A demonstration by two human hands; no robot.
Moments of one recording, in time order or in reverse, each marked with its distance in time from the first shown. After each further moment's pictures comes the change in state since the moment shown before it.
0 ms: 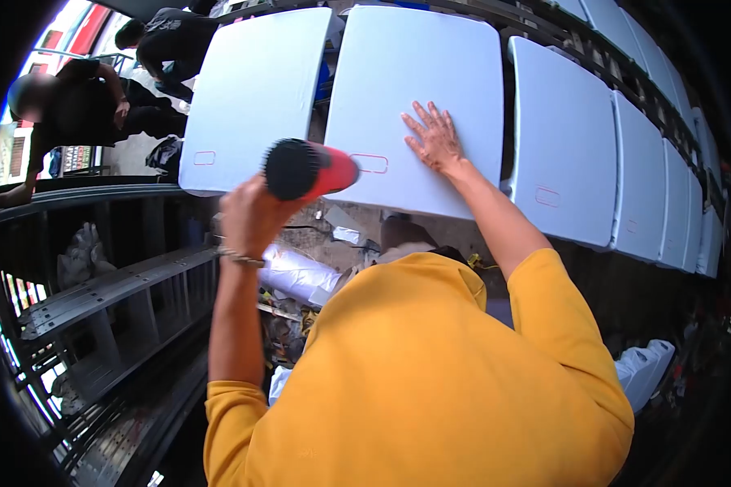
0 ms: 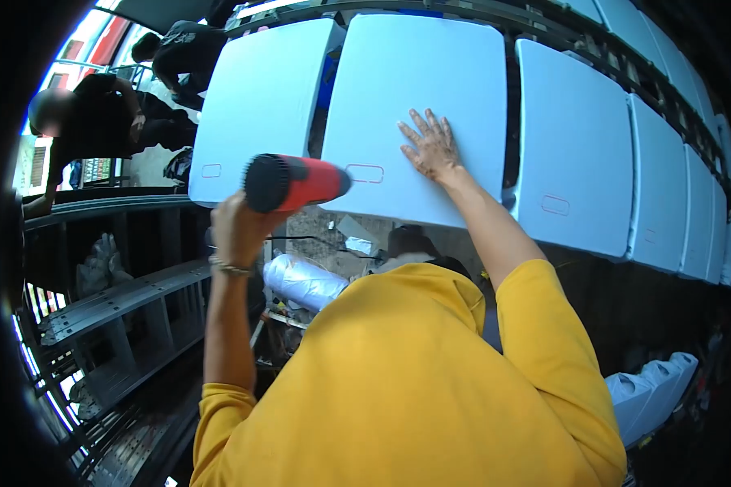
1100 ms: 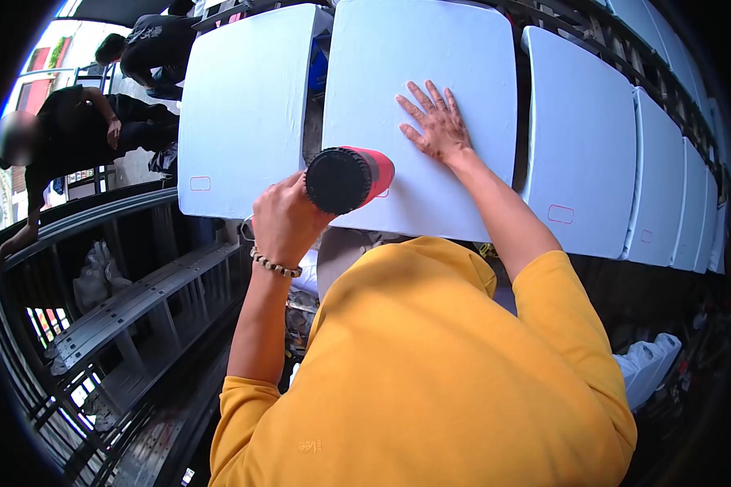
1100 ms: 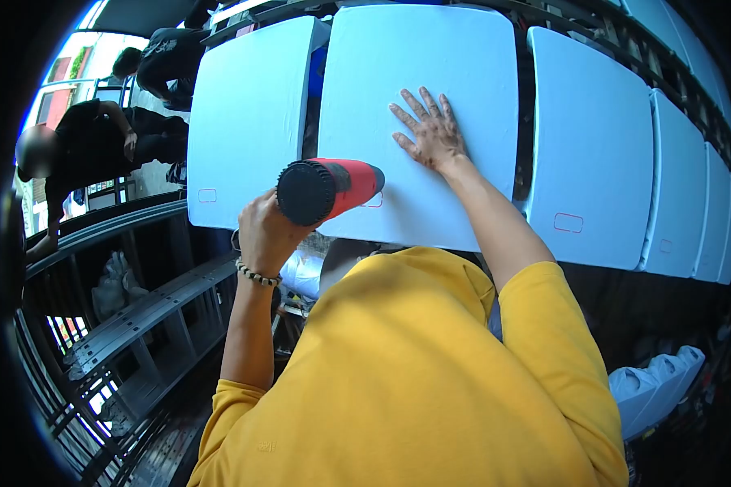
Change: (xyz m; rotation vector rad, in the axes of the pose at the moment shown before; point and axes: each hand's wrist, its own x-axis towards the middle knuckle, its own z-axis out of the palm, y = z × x) left_hand 0.083 0.036 0.039 -0.056 -0.140 0.024; right_hand 0.058 0.021 -0.014 -0.042 0.039 -0.004
